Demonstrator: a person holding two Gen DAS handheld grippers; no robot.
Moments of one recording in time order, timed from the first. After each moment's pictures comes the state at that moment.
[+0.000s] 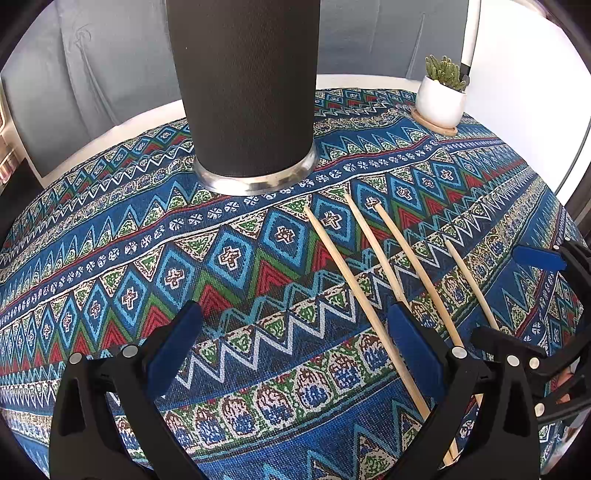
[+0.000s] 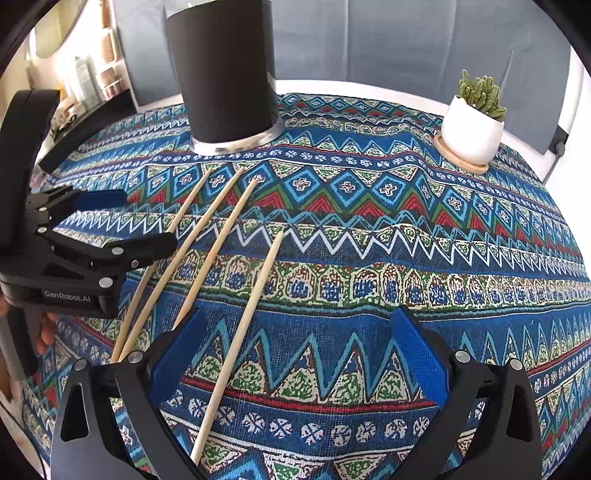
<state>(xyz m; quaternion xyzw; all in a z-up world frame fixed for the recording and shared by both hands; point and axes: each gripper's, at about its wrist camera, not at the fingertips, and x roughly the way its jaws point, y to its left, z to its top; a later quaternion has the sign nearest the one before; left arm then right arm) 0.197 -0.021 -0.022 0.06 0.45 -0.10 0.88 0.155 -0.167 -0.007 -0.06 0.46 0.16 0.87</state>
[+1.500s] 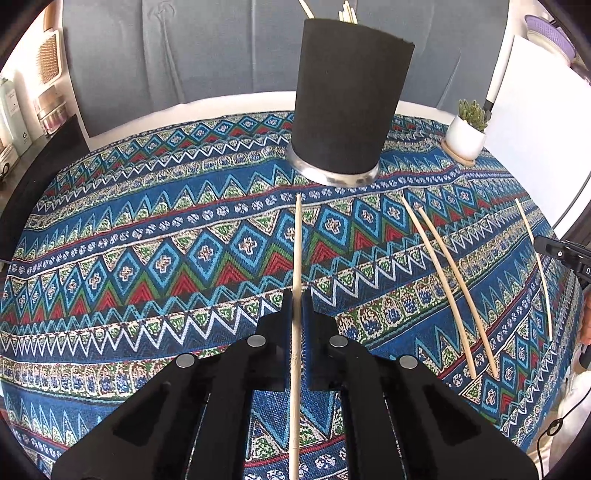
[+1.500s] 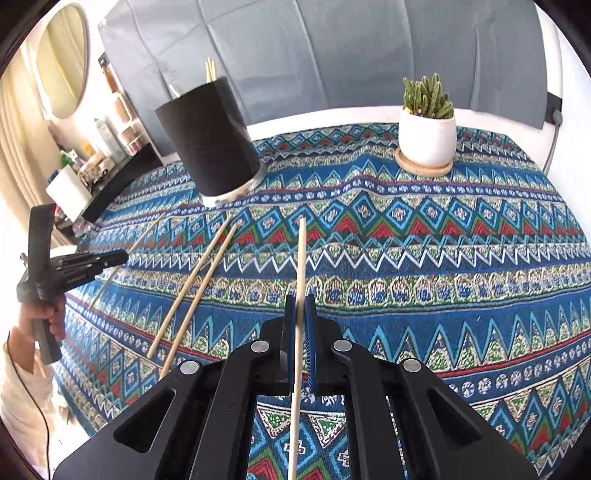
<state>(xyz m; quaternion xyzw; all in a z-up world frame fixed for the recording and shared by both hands) 0.146 0.067 0.019 -0.01 0.45 -0.07 0.89 0.148 -0.254 0.043 0.04 0.43 0.22 0.87</state>
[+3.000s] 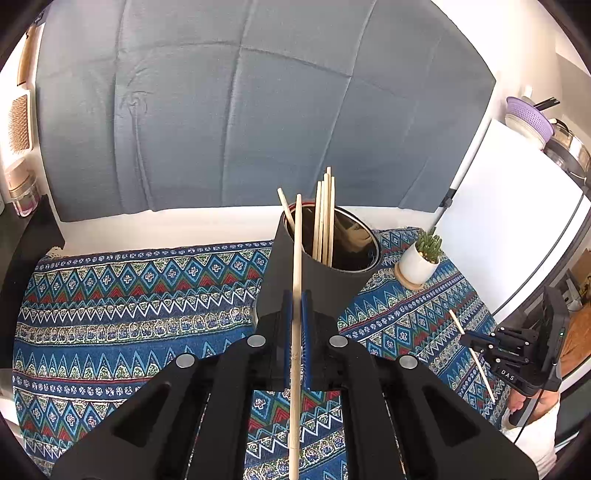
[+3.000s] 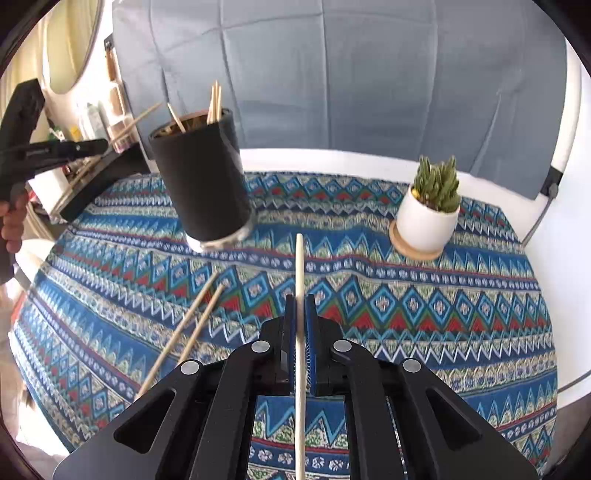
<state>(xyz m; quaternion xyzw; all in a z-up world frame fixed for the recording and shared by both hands) 0.239 0.078 0.146 -0.08 0.36 -0.14 0.92 0.197 -0.221 0.098 -0.05 0.40 0.20 0.89</state>
